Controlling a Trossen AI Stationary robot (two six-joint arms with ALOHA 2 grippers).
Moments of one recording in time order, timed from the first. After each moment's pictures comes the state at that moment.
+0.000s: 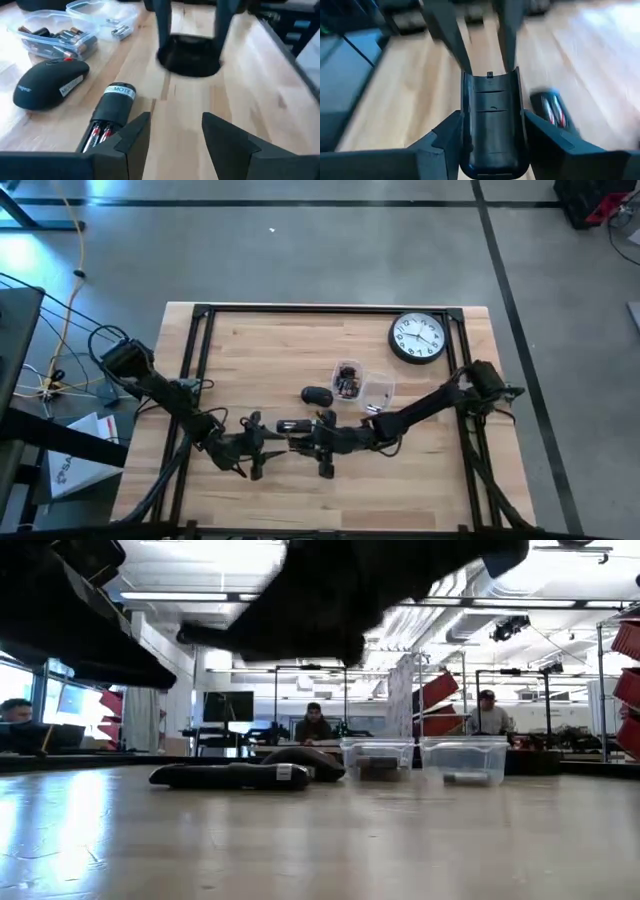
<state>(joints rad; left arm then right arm) -0.73 1.51 0.45 0.53 -0.75 -0.50 0.36 1.96 1.19 0.28 0.28 0.28</state>
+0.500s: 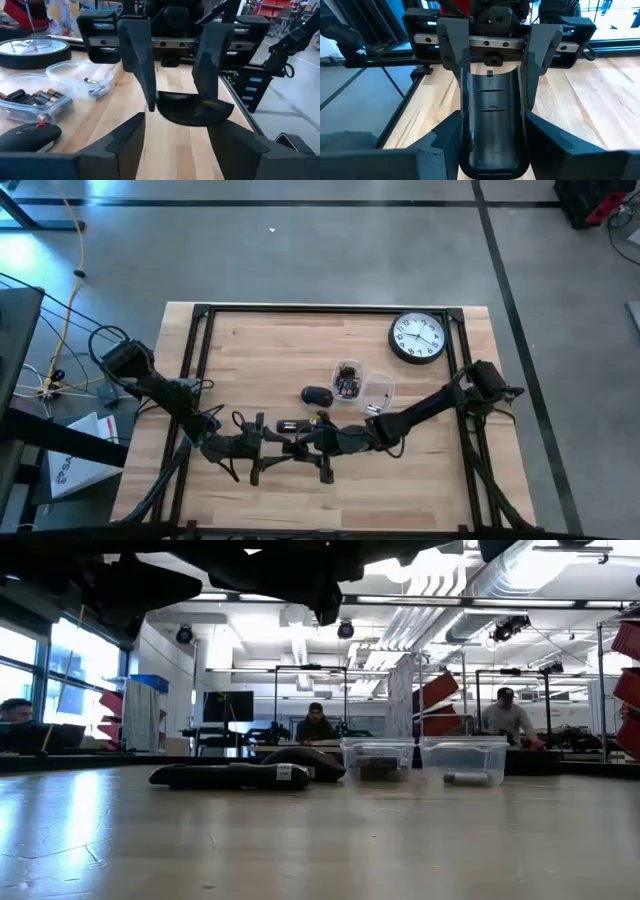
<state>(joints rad) -0.73 1.51 0.45 0.87 -0.73 -0.24 0.37 1.95 1.19 0.45 0.23 0.18</state>
